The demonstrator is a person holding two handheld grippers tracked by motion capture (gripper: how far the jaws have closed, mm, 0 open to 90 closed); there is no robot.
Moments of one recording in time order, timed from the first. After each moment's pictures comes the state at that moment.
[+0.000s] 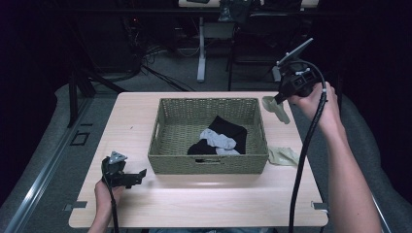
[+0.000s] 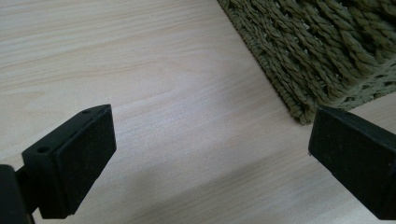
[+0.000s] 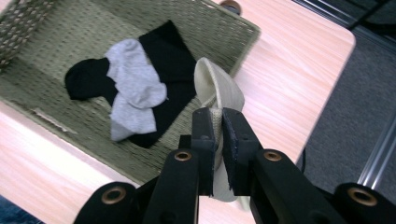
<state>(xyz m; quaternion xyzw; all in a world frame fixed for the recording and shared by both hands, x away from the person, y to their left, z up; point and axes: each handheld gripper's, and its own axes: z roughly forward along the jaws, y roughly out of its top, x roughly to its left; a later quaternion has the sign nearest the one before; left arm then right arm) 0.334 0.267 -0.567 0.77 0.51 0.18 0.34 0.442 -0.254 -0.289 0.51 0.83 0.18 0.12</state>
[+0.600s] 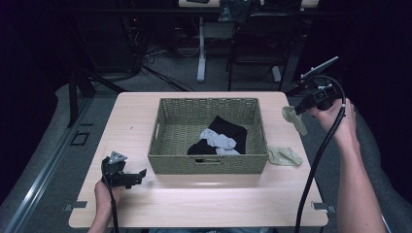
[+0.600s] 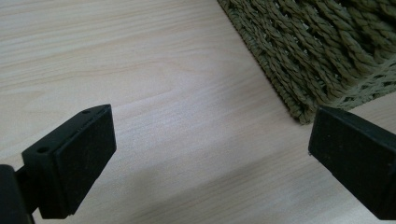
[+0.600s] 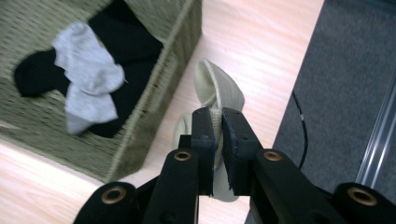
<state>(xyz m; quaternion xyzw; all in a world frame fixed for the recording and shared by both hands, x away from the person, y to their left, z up) 0.334 0.268 -0.566 0.77 0.51 0.18 0.34 0.439 -0.319 -0.333 0.57 0.79 0.18 0.11</state>
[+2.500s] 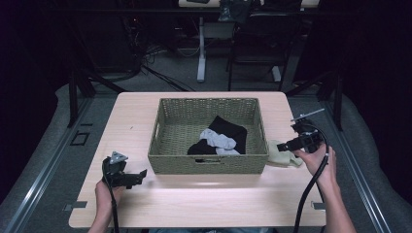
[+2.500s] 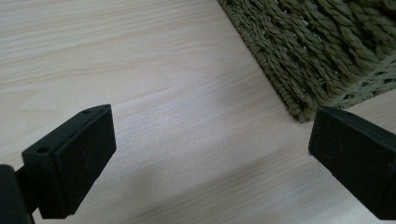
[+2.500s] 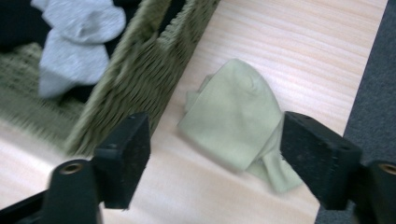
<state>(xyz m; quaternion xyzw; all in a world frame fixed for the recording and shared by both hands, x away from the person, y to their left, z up) 0.334 0.266 -0.567 0.77 0.51 0.18 0.34 0.386 -0.312 -0.450 0.56 0.79 0.23 0.11</state>
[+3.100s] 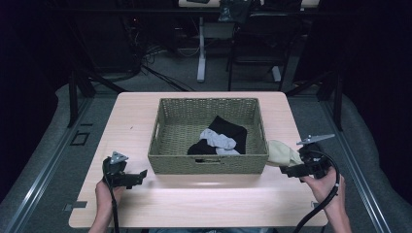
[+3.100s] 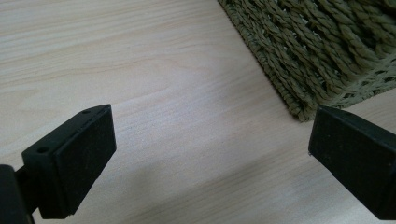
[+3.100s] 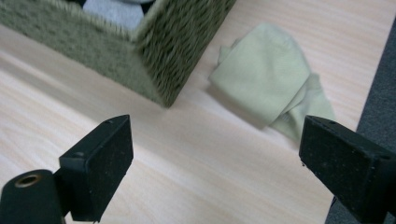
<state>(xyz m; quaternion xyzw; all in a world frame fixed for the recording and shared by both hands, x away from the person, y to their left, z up) 0.334 0.266 -0.568 0.77 0.51 0.18 0.34 0.315 -0.313 -0.462 0.52 0.80 0.26 0.13</state>
